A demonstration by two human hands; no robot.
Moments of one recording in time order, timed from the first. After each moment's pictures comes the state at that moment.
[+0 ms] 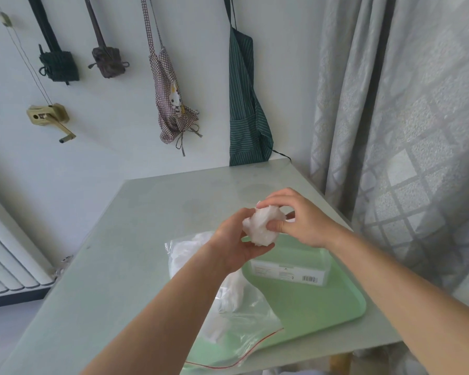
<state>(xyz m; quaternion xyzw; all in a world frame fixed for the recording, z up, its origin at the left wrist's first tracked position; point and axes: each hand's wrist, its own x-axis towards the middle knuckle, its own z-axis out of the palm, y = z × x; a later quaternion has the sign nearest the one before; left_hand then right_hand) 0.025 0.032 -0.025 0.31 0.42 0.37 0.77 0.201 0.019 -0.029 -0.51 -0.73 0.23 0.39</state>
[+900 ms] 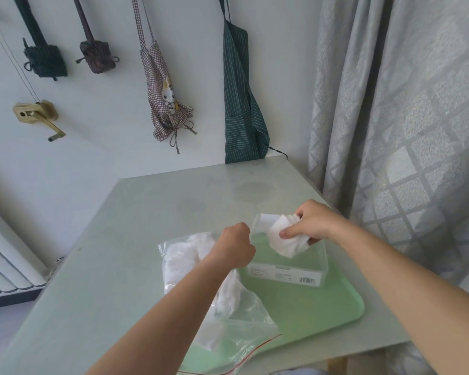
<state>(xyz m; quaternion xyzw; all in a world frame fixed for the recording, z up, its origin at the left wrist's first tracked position) 0.032 0.063 -0.061 0.78 0.58 0.09 0.23 0.231 0.040 -0.038 -0.74 -0.54 0.31 0.24</state>
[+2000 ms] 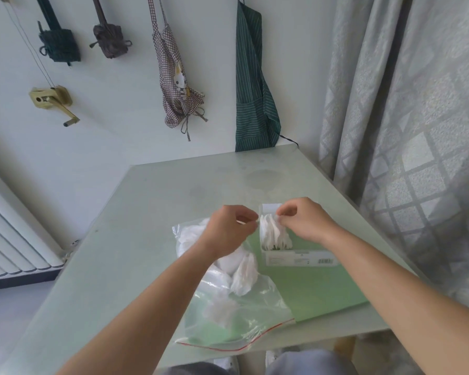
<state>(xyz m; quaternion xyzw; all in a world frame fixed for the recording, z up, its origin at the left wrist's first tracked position) -0.015 0.047 -0.056 0.74 0.51 0.28 0.34 0.184 0.027 -0.064 -0.70 -0.59 0.26 0.32</state>
